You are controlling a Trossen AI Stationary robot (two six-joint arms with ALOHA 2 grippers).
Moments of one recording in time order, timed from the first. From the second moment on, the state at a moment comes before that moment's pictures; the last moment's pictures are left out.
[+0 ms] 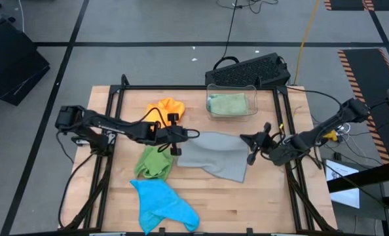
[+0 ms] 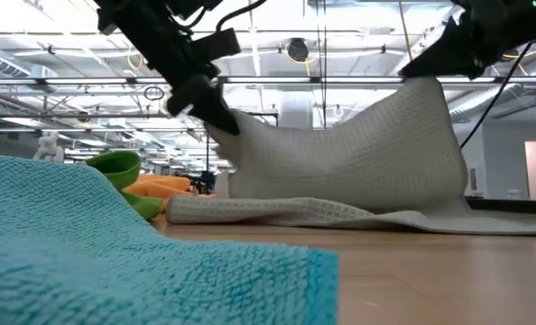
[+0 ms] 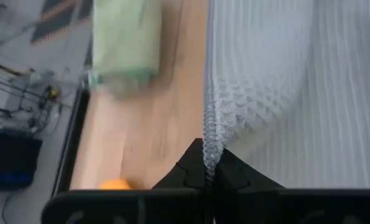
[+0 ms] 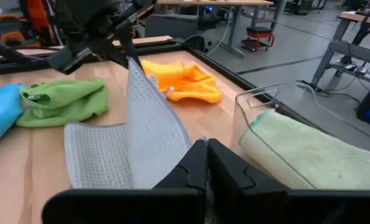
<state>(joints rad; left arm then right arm) -0.04 1.55 0.94 -0.18 -0.43 0.25 0.52 0.86 0.44 -0.12 0.98 0.42</state>
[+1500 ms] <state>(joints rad) -0.07 1.47 1.11 -0.35 -0.39 0.14 0.74 0.90 0.57 0.15 1.33 -0.01</state>
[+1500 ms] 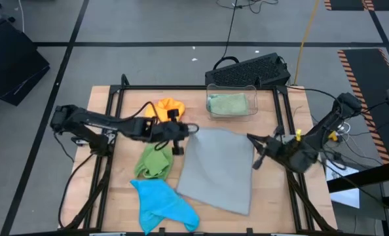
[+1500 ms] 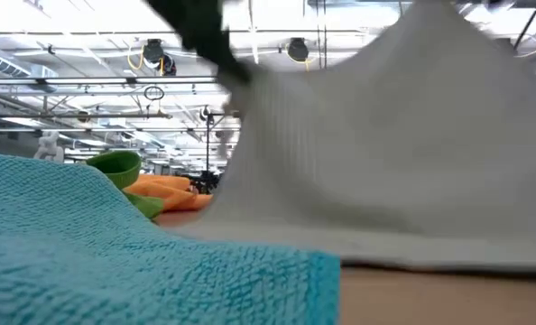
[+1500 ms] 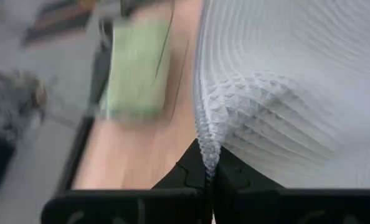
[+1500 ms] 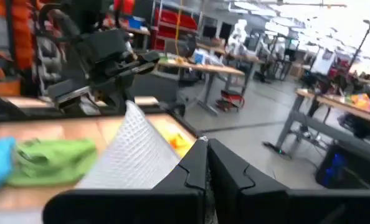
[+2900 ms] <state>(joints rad) -0.30 1.61 0.99 -0.16 -0.18 0.02 0.57 0.69 0.27 0.03 0.60 0.56</state>
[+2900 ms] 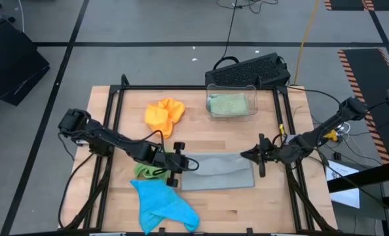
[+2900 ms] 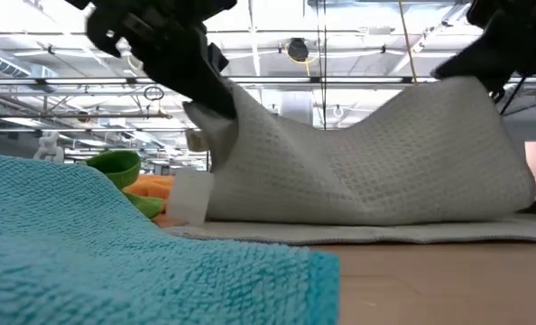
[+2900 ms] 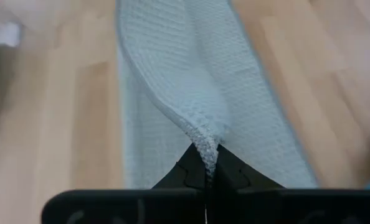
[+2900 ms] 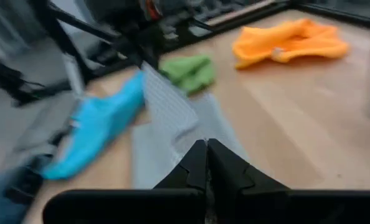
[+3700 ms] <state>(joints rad) -0.10 1.50 0.99 -0.13 -0.50 0.19 0.23 0.58 0.27 -0.03 0.78 0.15</state>
